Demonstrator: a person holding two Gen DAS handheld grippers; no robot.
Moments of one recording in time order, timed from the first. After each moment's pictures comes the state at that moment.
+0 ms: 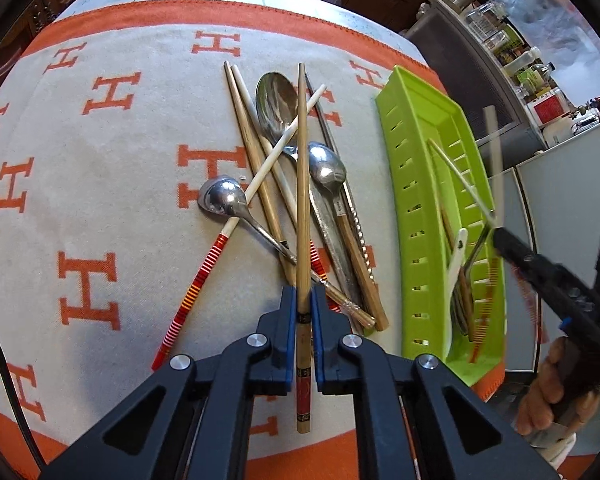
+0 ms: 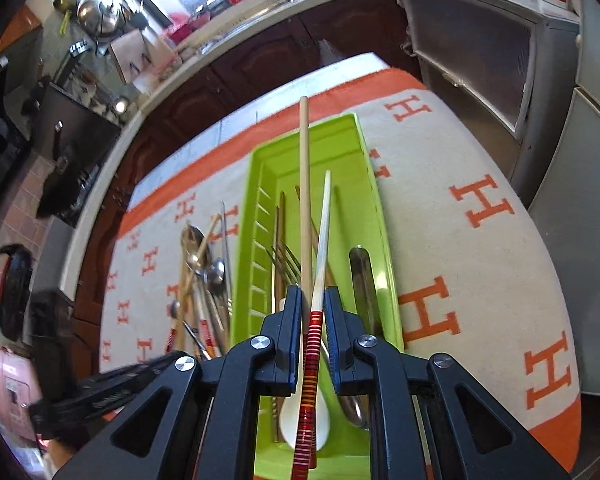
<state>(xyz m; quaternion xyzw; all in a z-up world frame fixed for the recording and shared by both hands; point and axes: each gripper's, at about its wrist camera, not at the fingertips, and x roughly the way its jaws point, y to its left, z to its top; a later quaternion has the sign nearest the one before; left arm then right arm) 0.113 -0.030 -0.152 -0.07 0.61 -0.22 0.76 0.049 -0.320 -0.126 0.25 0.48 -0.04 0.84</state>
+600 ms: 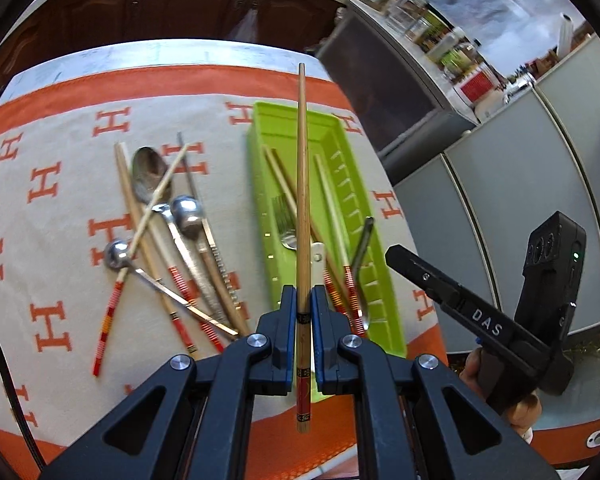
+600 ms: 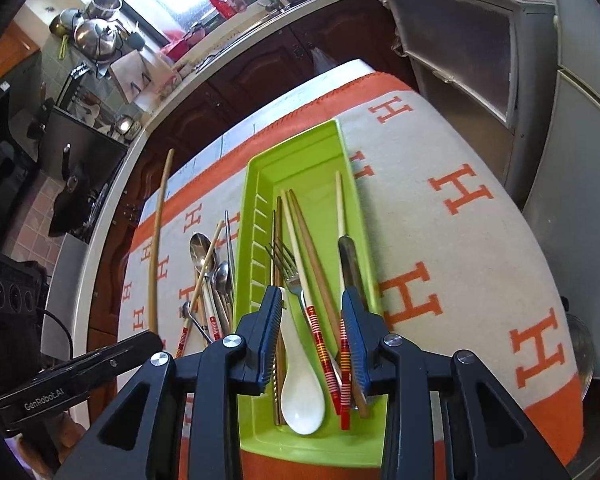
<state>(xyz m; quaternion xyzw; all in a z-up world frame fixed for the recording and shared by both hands) 0.086 -0.100 -0.074 -0.04 0.57 -0.31 0.76 0.014 -0.336 -0.105 0.30 0.44 -0.04 0.84</state>
